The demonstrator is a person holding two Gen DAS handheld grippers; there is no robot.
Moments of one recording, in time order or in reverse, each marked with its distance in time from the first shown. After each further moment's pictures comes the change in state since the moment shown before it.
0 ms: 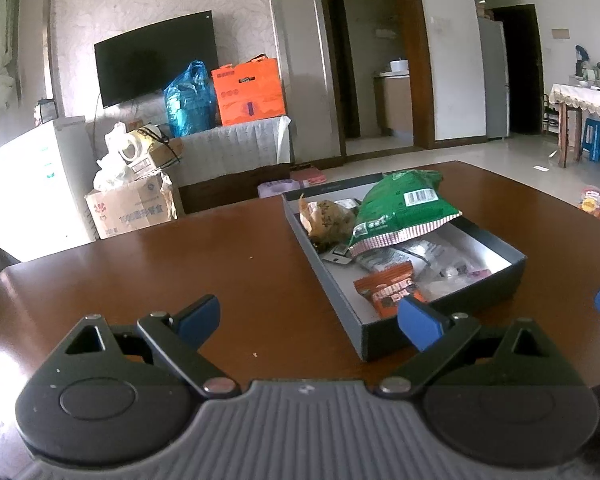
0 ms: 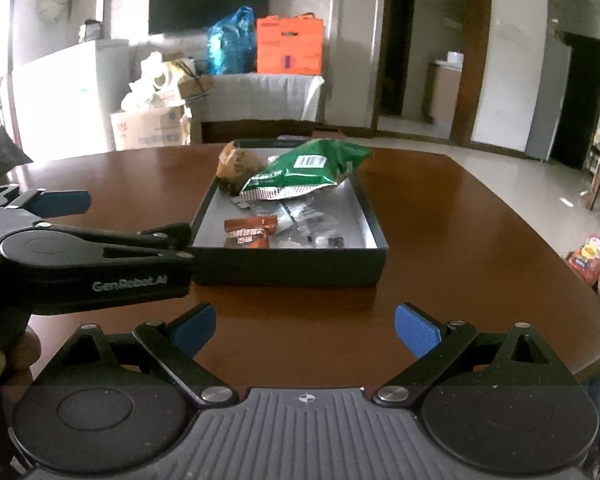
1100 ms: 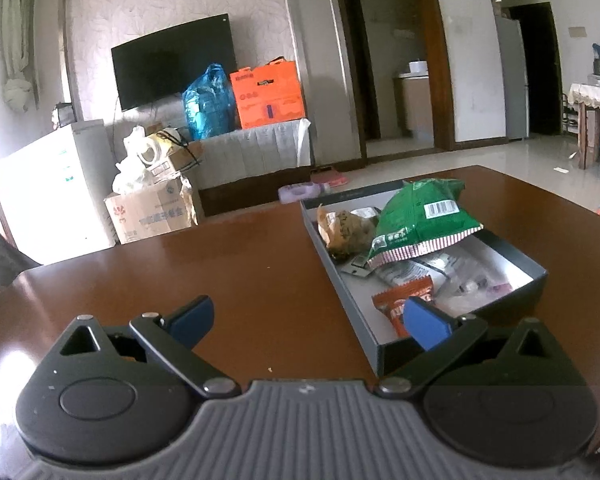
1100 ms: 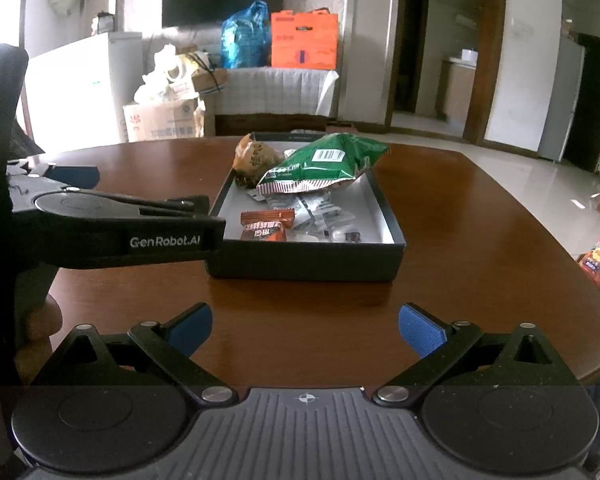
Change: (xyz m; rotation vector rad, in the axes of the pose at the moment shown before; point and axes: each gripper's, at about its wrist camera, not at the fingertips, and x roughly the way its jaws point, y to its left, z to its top) left arm 0.009 -0.006 0.009 0.002 -0.007 0.060; right arm -0.003 0.005 0.000 -0.028 0.011 0.032
